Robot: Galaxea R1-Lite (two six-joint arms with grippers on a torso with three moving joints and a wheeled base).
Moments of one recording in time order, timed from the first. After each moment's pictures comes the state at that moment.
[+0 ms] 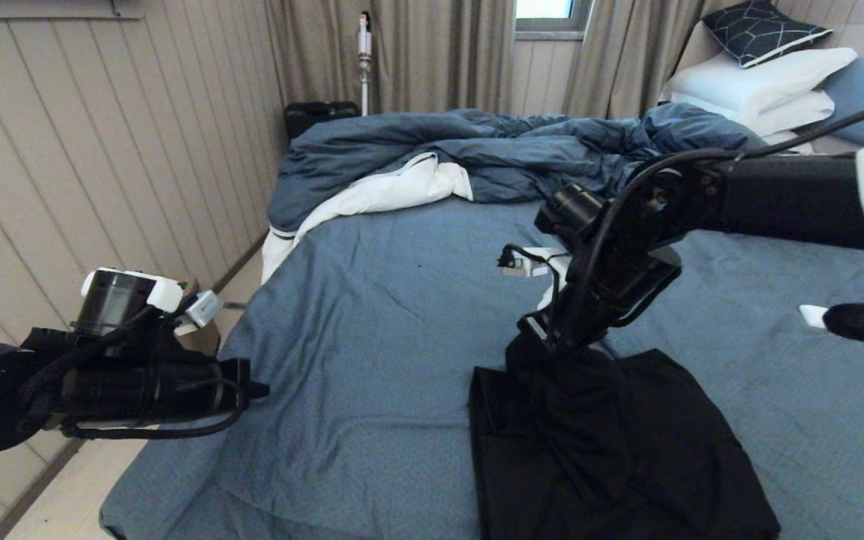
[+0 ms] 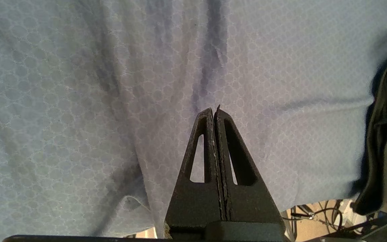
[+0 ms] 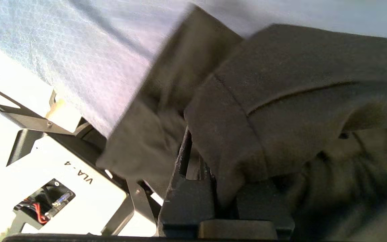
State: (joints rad) left arm -0.25 1.67 -0.73 -0.15 -0.27 -0.32; right arm 0.44 2.12 -1.93 0.99 0.27 -0.08
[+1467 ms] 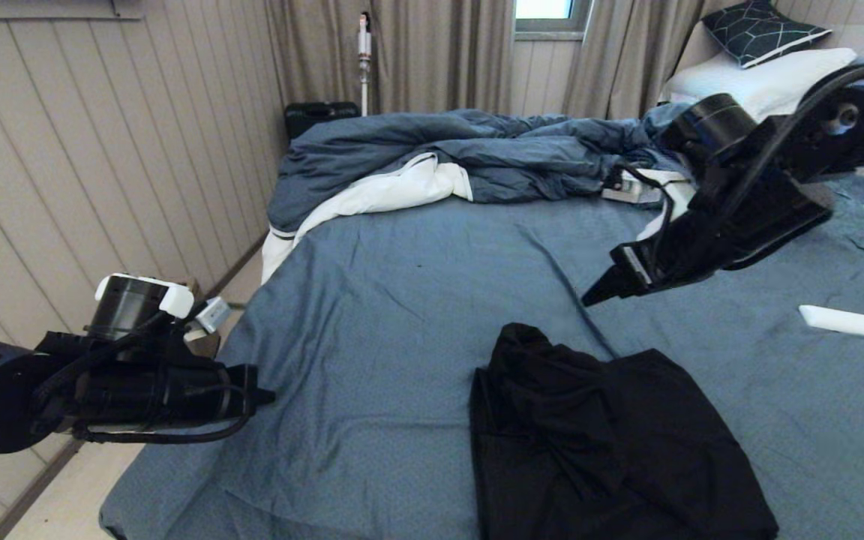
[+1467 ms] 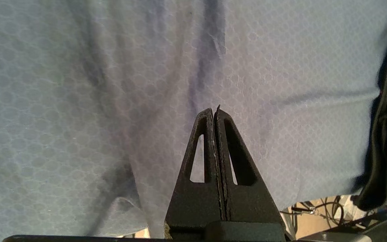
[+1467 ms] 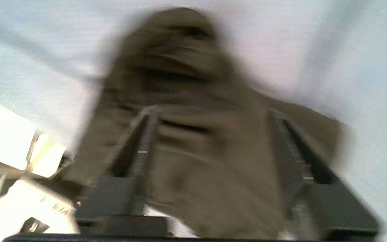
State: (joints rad) left arm -0.26 1.69 -0.72 -0.15 -0.27 -0.32; right arm 0.21 1.91 -1.90 0.96 0.20 -0.10
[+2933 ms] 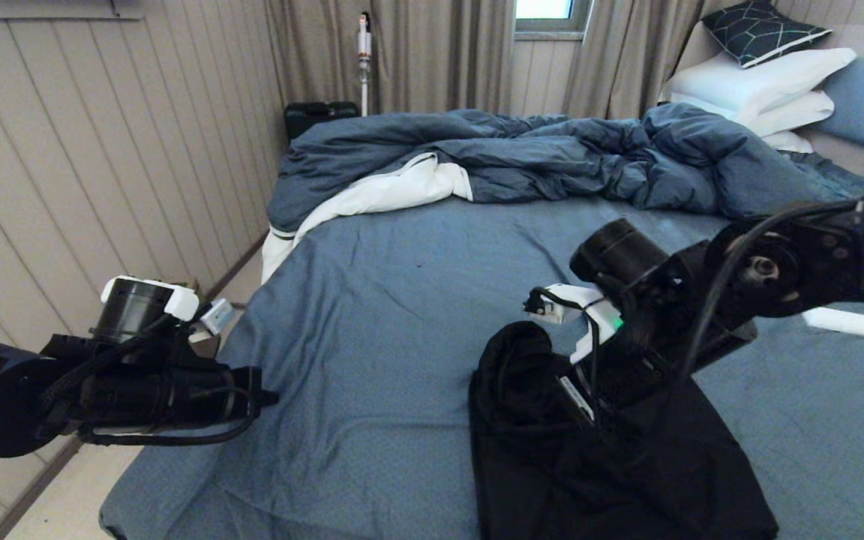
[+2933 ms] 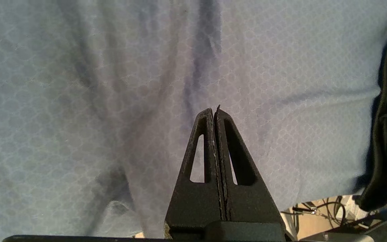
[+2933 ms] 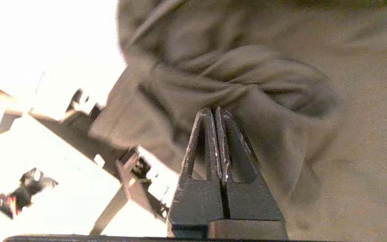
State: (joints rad) left arm -0.27 1.70 -0.71 -0.17 -0.27 -0.32; right arm 0.51 1.82 -1.37 0.67 0.19 -0.04
